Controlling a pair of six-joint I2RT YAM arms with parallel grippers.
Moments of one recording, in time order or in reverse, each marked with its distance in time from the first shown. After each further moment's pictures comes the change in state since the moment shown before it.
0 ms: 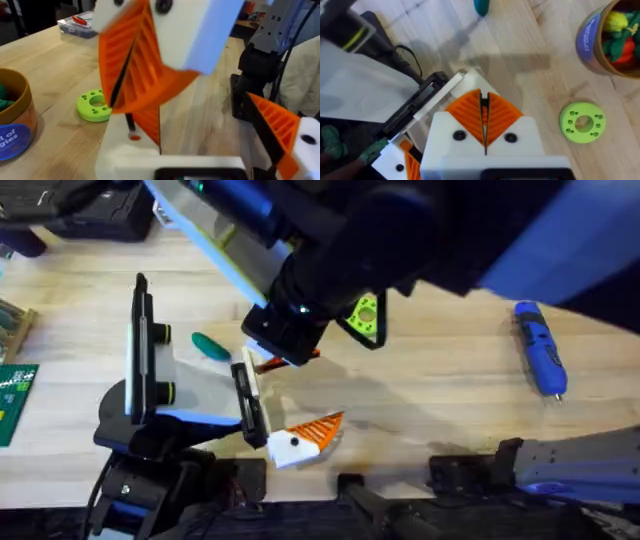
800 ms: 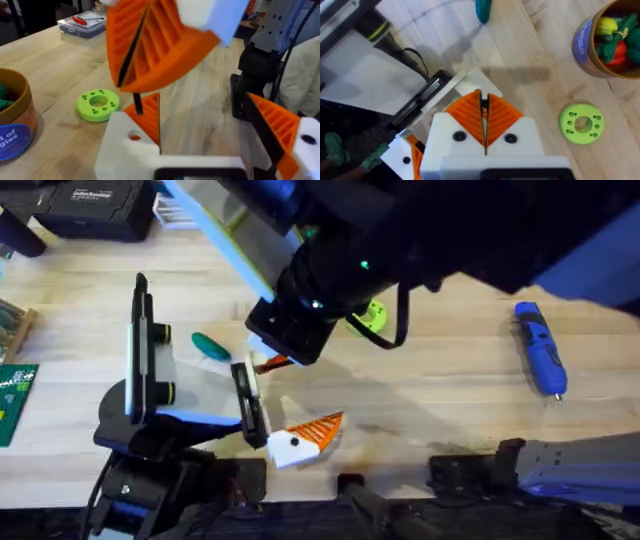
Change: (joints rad) left arm 0.000 0.000 0.000 0.000 0.000 0.000; right arm 0.001 -0.044 0.000 -0.005 -0.014 0.005
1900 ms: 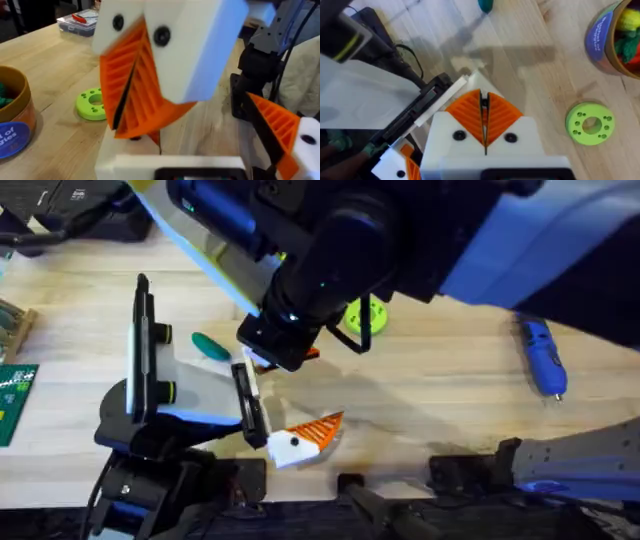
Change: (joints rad) left arm 0.000 0.000 0.000 -0.007 0.000 -0.001; right arm 0.010 0.084 0.000 0.003 -0.001 0.002
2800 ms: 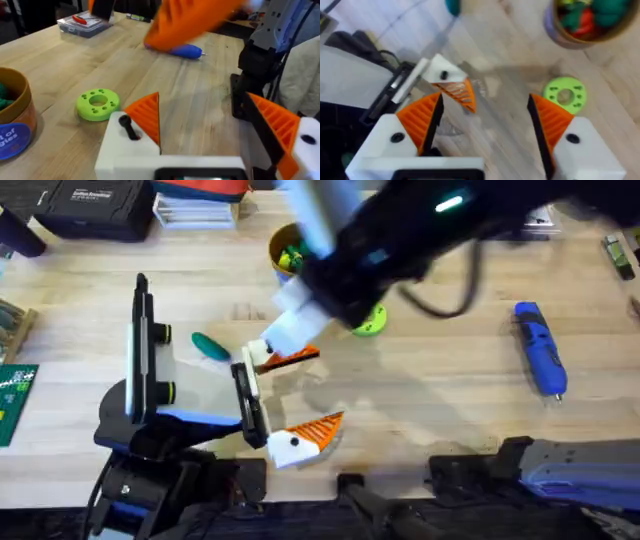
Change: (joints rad) left arm 0.000 0.000 0.000 0.004 0.000 0.001; right arm -0.144 -0.161 0.000 -0.093 0.001 0.084
